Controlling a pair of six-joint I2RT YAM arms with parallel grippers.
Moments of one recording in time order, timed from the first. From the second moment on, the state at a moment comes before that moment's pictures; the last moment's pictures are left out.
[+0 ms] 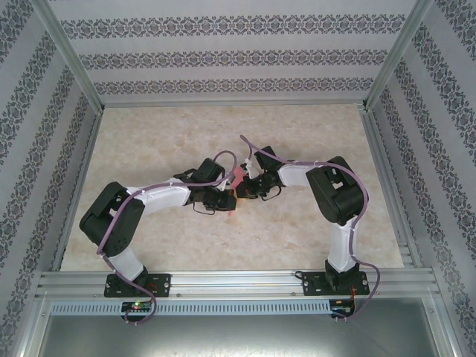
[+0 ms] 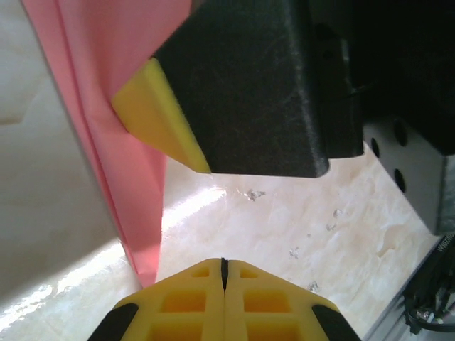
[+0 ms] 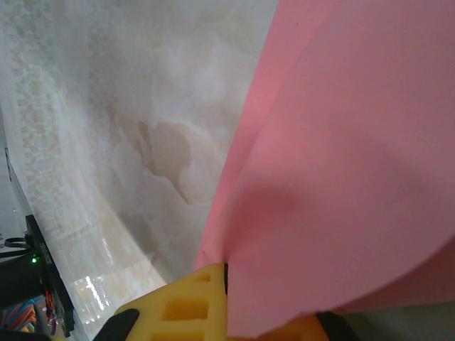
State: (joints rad) left arm -0.62 1.69 0.93 -0.28 0.46 -0.54; right arm 0.49 2.00 1.09 -0.21 -0.75 0.43
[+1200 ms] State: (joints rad) left arm -0.64 1.78 0.90 -0.20 0.44 -0.55; right arm 0.49 1.99 1.06 -0.18 -0.75 0.47
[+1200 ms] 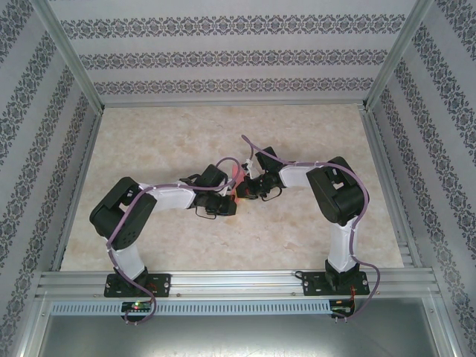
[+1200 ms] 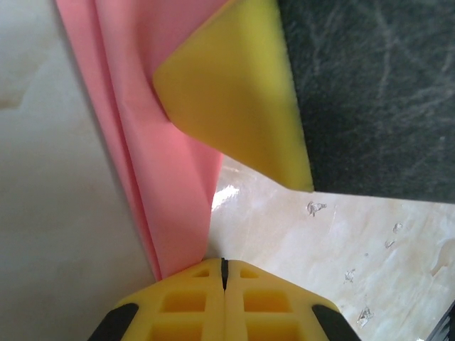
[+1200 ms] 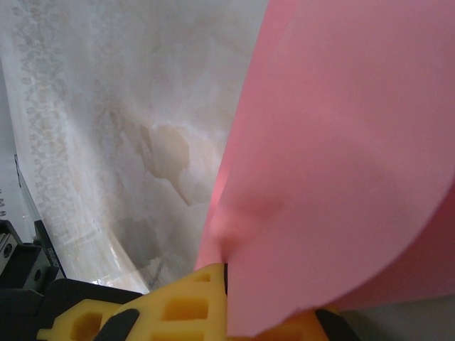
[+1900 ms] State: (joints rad) left arm -0.64 1.71 0.80 -0.15 0.43 -0.53; right arm 0.48 1.99 1.06 -0.17 -0.76 0.47
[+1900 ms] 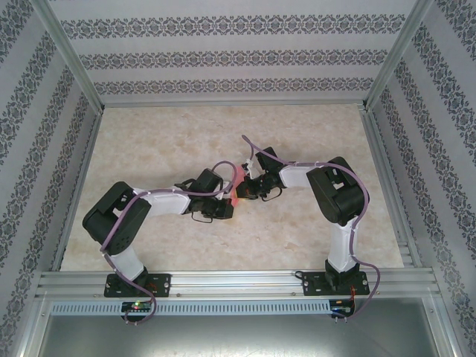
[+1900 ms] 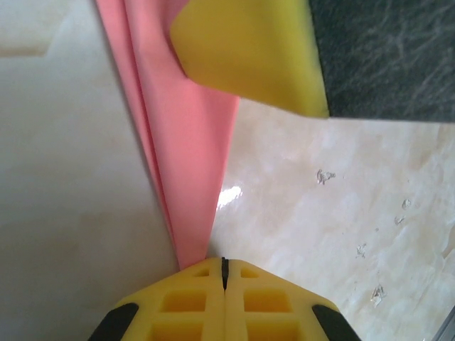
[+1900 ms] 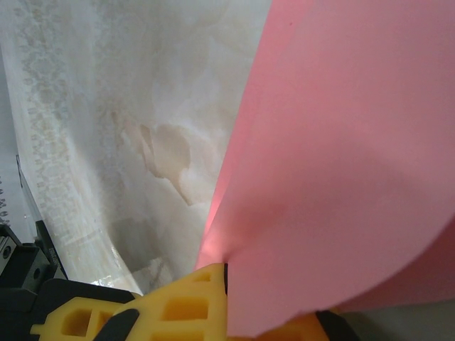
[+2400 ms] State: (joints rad) left arm -0.63 1.58 0.82 -0.24 0.43 -0.53; right arm 0.48 1.99 1.06 -0.17 -0.76 0.47
